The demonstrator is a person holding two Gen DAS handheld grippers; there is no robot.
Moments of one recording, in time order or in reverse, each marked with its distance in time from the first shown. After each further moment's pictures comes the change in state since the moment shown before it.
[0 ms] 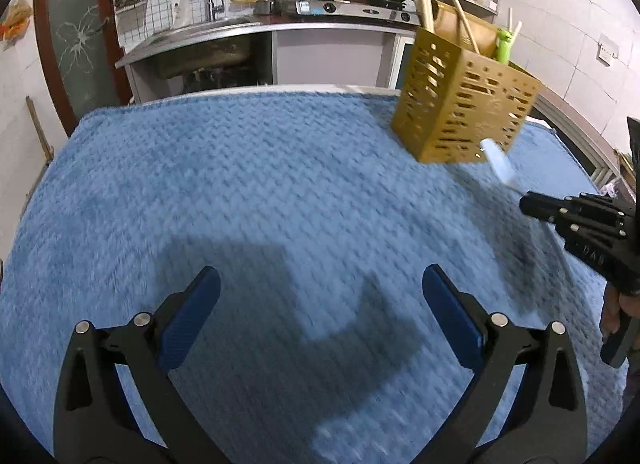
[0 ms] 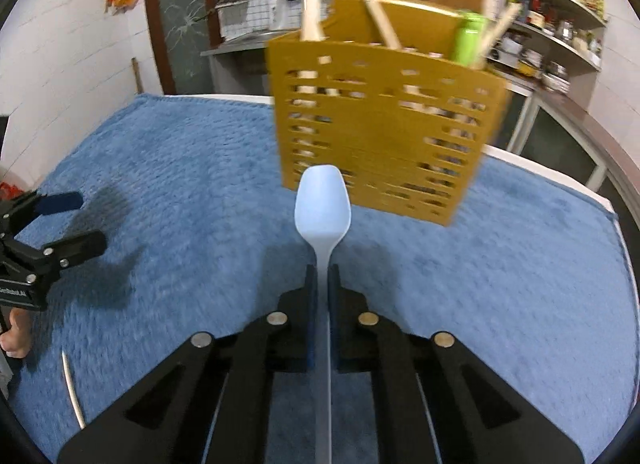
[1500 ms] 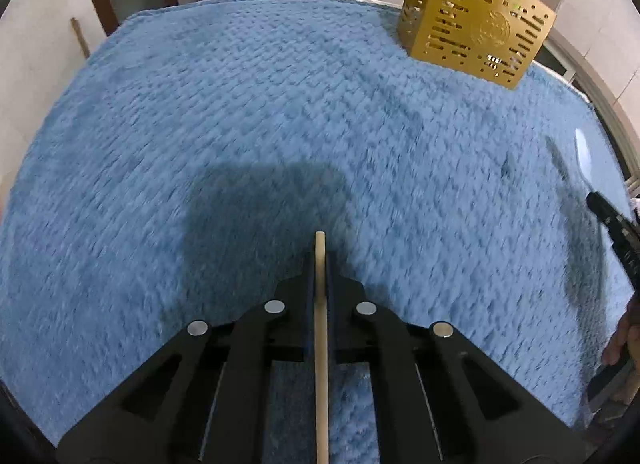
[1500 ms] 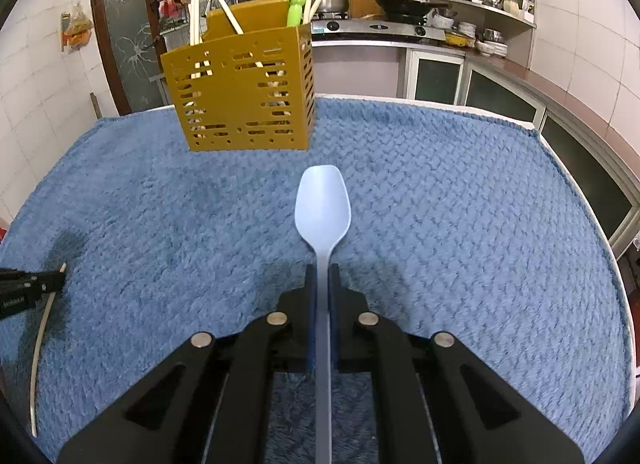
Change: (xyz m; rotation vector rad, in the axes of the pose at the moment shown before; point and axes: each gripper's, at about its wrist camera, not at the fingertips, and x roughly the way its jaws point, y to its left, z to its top) left arm -0.010 -0.070 -0.052 -0.186 0.259 0.151; right arm -0.036 -0.078 -0.069 0.147 -0.014 -0.087
